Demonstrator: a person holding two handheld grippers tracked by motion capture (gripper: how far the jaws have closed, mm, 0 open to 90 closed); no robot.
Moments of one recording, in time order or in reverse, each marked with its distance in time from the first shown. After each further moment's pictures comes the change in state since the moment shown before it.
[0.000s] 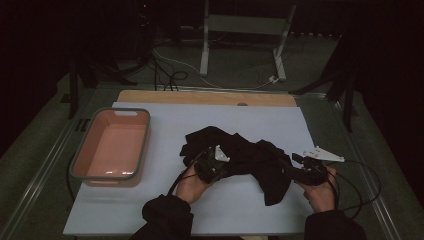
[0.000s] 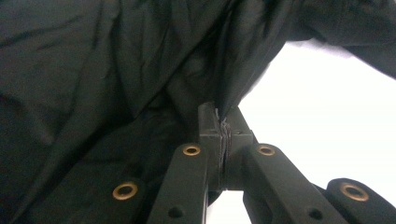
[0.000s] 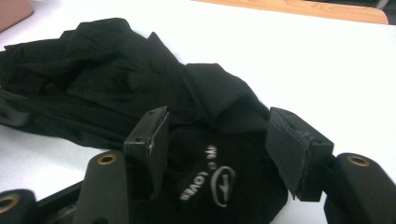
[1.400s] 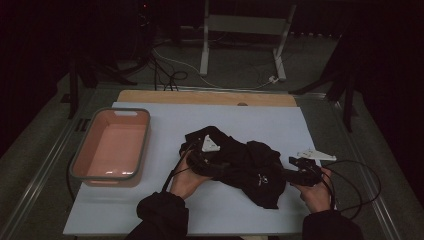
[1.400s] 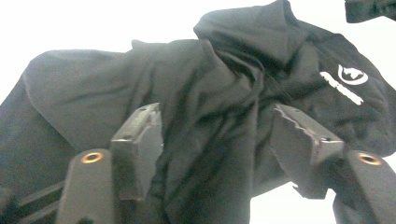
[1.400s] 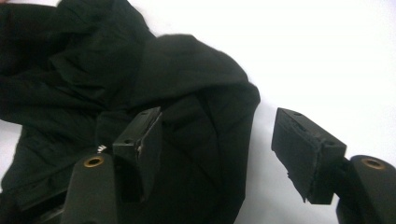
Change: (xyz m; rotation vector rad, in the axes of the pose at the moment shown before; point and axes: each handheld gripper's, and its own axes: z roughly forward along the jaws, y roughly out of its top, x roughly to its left) left arm 0.017 0.007 -0.019 -0.181 0.040 -0.083; right arm 0.003 -0.007 0.014 0.073 0.016 0.009
